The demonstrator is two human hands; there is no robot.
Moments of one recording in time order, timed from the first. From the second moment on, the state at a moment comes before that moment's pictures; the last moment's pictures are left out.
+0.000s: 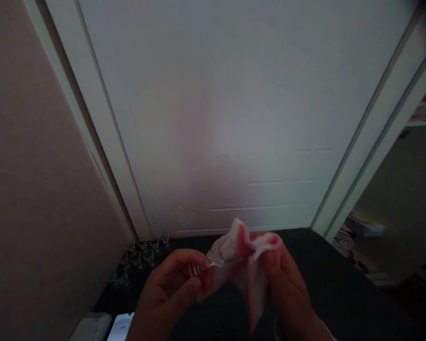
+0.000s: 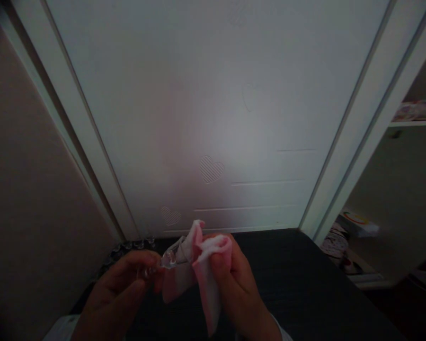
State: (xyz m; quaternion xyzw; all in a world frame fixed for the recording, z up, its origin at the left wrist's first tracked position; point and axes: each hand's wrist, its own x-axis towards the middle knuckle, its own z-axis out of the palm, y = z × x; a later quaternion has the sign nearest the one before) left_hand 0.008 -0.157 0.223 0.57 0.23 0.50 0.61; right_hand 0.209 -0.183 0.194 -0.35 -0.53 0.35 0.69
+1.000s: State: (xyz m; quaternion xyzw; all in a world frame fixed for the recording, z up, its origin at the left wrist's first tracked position) left_hand 0.007 -0.158 0.225 0.64 0.27 0.50 0.52; right_hand 0.200 -0.190 0.209 -0.33 -0.62 0.42 0.58
